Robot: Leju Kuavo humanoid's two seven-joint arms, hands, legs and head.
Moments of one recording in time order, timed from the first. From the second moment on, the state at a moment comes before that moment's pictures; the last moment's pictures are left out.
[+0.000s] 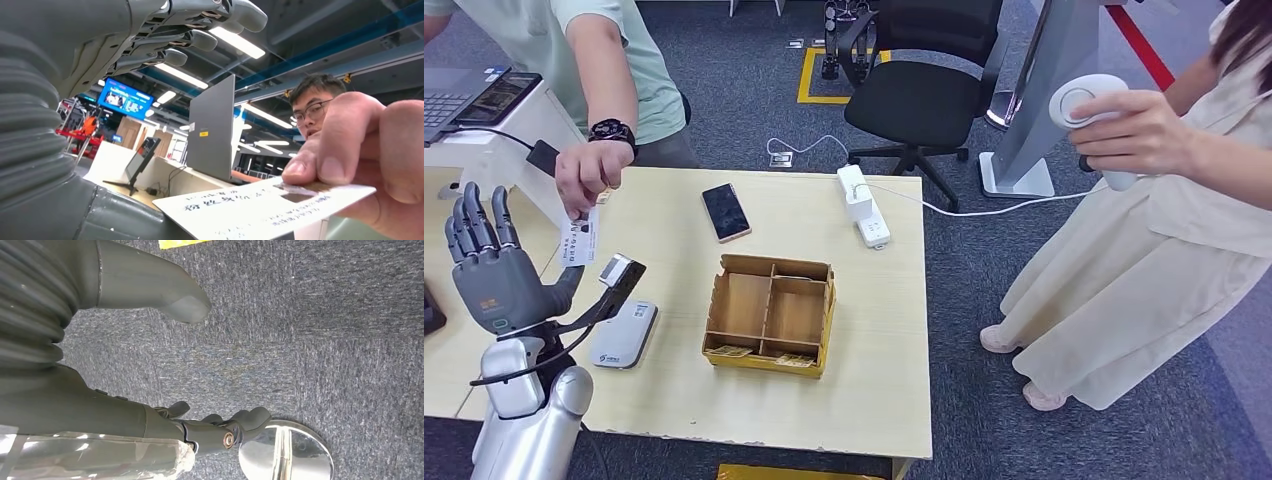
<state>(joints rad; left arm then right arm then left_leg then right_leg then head) -0.16 0.15 0.10 -1.50 -1.23 0.67 0.05 -0.05 0.17 -0.66 -0.27 0.89 -0.49 -0.25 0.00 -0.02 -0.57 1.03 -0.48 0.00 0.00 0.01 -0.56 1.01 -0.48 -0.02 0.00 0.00</state>
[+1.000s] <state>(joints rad) -0.14 0.15 0.08 -1.50 -1.12 0.67 -0.01 -0.05 0.17 -0.67 -0.28 0.90 -0.49 -0.25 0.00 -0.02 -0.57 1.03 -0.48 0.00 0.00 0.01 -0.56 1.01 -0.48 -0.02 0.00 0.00</state>
